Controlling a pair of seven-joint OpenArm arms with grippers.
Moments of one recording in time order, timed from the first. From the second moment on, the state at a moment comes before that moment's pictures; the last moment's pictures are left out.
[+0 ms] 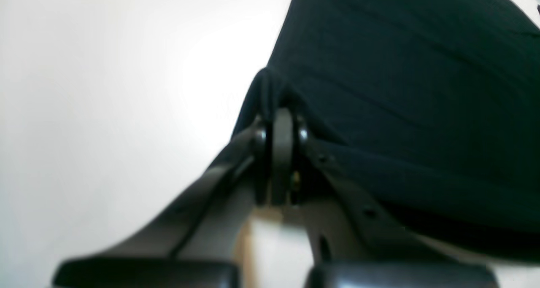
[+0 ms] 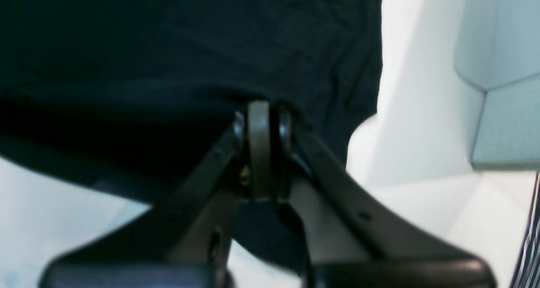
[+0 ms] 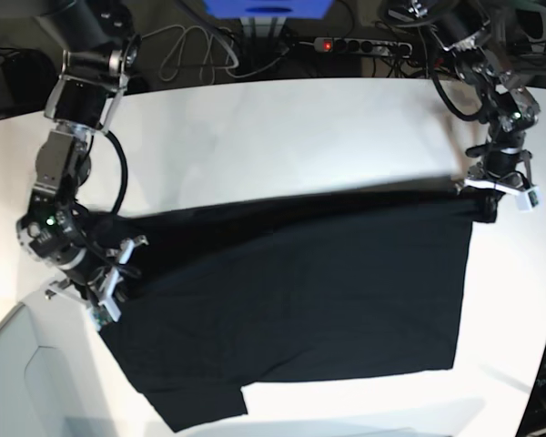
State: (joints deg) left arm 8.0 -10.2 -39.5 91.4 -25.4 -20.6 36.4; right arm 14.8 7.4 15.9 90.9 3.3 44.4 -52.5
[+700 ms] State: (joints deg) left arm -1.9 -11.3 -37.6 83.6 -25.5 -20.8 36.4; right arm 20.1 12.8 15.3 77.0 3.3 44.4 -46.0
